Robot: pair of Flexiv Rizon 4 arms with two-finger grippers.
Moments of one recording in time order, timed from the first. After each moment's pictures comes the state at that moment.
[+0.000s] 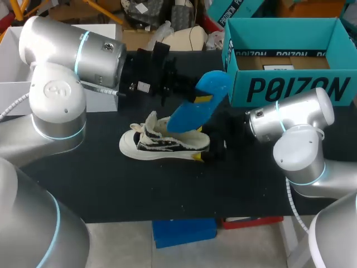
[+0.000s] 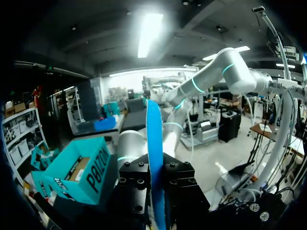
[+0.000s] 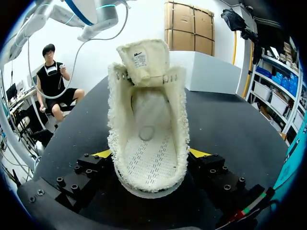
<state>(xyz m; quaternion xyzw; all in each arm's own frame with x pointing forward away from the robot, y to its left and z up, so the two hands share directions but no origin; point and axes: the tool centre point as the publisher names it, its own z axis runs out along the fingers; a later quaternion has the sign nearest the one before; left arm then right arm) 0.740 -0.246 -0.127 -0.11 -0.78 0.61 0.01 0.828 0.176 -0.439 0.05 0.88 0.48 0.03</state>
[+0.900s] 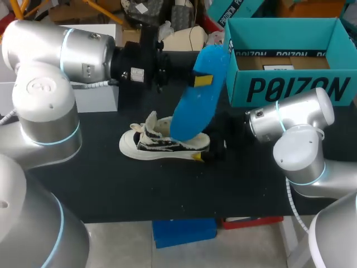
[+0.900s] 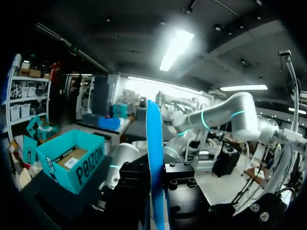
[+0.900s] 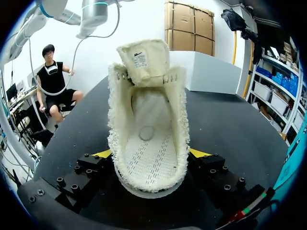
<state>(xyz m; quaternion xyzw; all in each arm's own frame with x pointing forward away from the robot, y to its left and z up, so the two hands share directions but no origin) 0.715 -0.240 -0.058 0.04 -0.74 0.66 0.11 0.828 0.176 -0.439 0.05 0.88 0.48 0.03</state>
